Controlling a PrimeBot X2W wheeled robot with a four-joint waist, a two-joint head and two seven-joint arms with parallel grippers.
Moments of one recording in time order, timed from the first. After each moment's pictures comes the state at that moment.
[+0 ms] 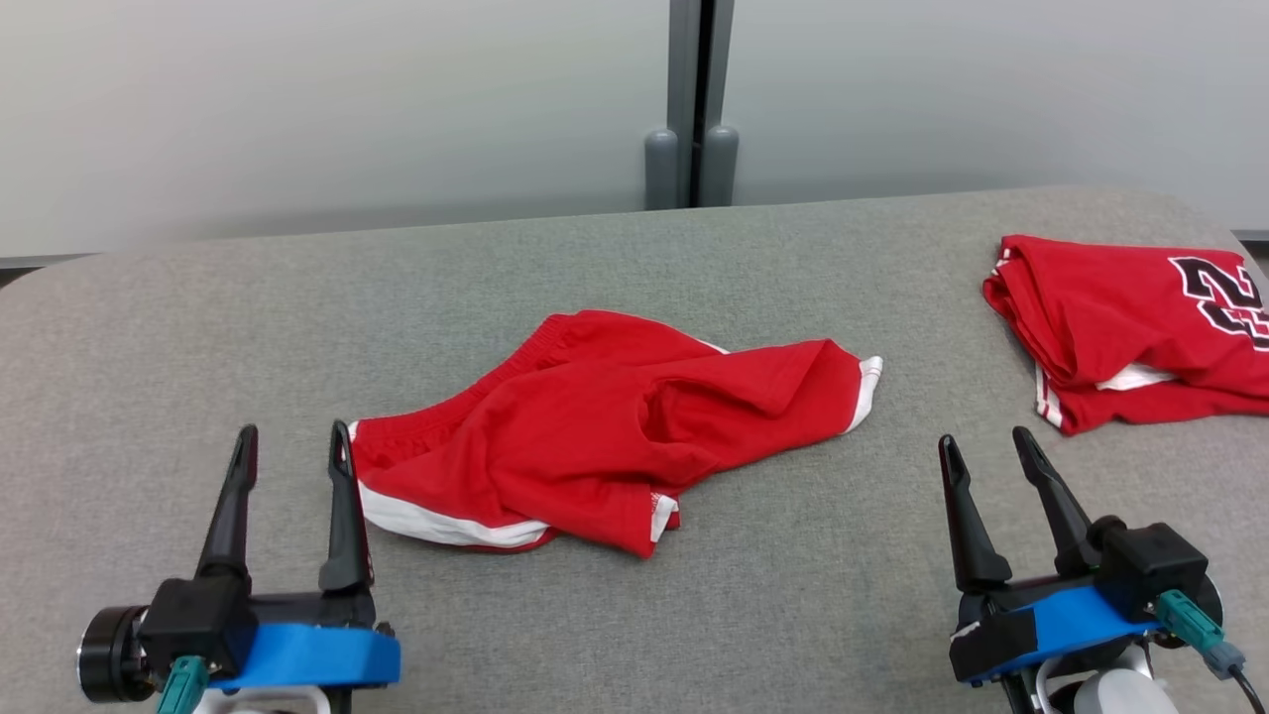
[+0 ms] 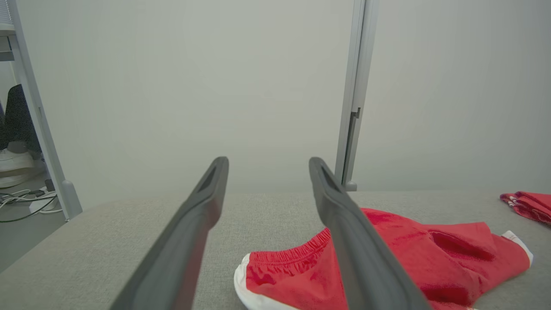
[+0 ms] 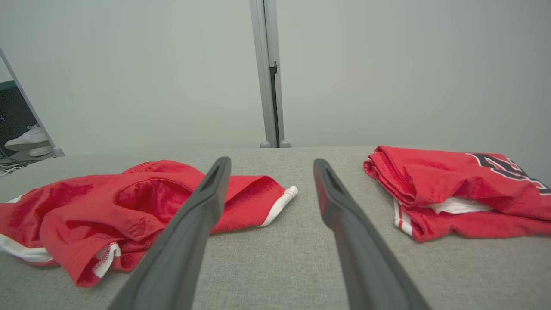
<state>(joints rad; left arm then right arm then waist) -0.03 0.13 -0.07 0.08 -0.16 0.00 -0.26 -0.12 -0.06 0.02 0.24 0.15 0.13 -0.26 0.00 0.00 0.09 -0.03</state>
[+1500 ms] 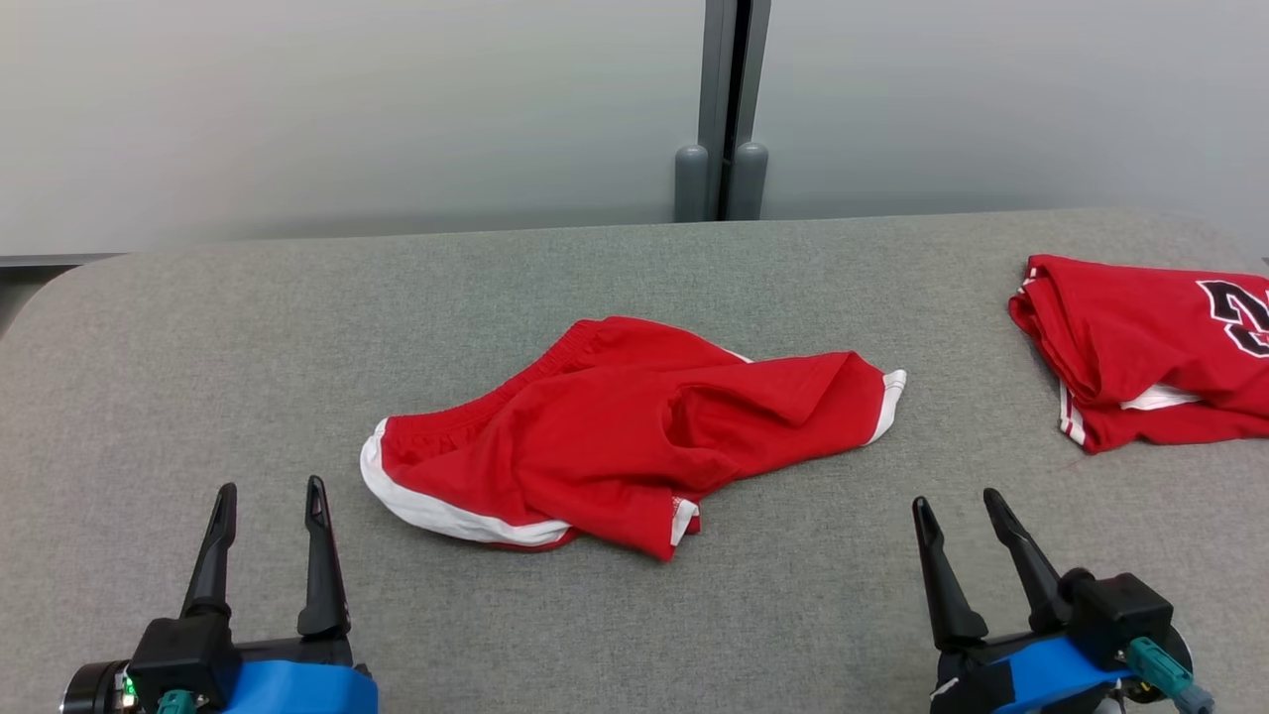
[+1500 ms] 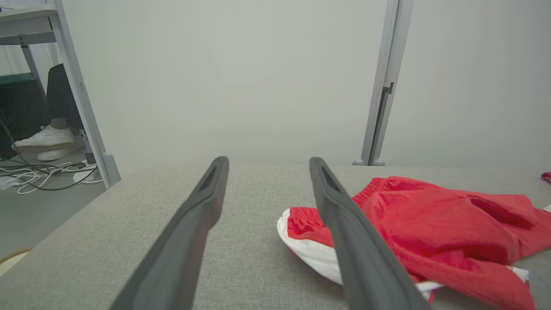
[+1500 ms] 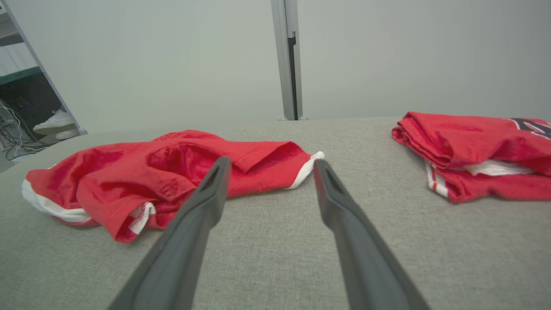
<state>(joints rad) 0.03 0.06 0.06 0.13 -0.07 -0.07 -0.26 -0.04 -0.05 0.06 0.26 0.17 0.13 -0.26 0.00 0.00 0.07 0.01</state>
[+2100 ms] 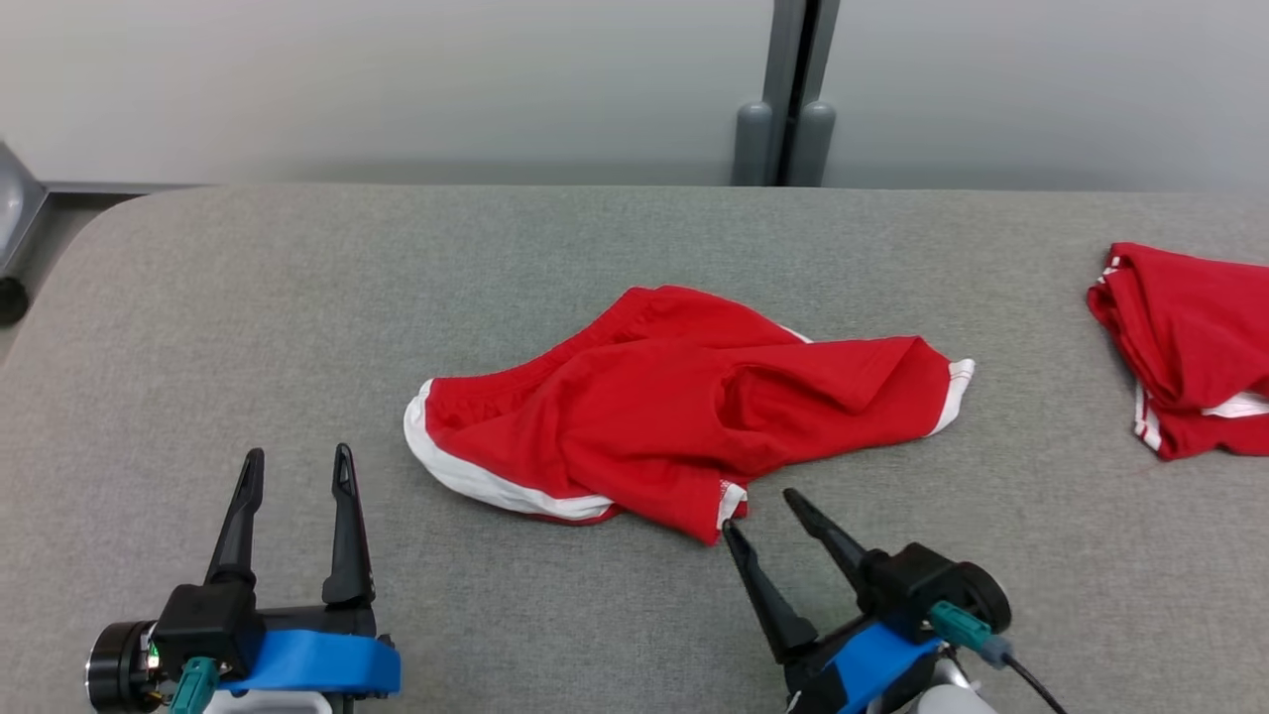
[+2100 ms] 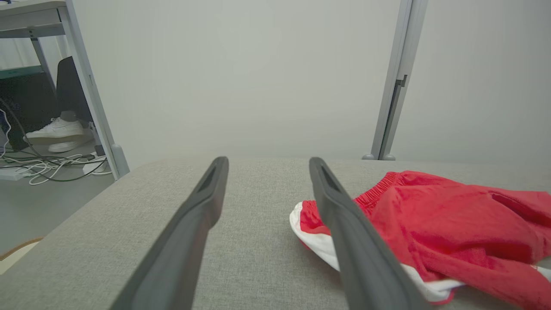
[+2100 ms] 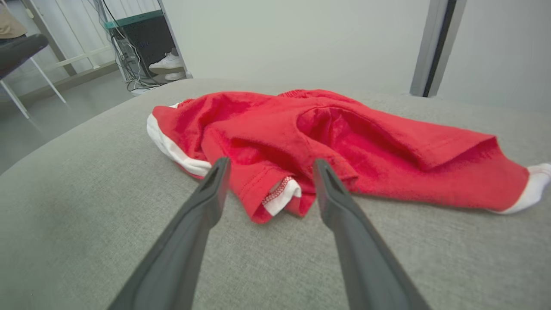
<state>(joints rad) -0.01 0.05 0.02 0.14 -0.07 -0.07 -0.26 -0.20 -0.05 0.38 0.42 0.19 0.13 -0.26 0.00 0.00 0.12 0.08</state>
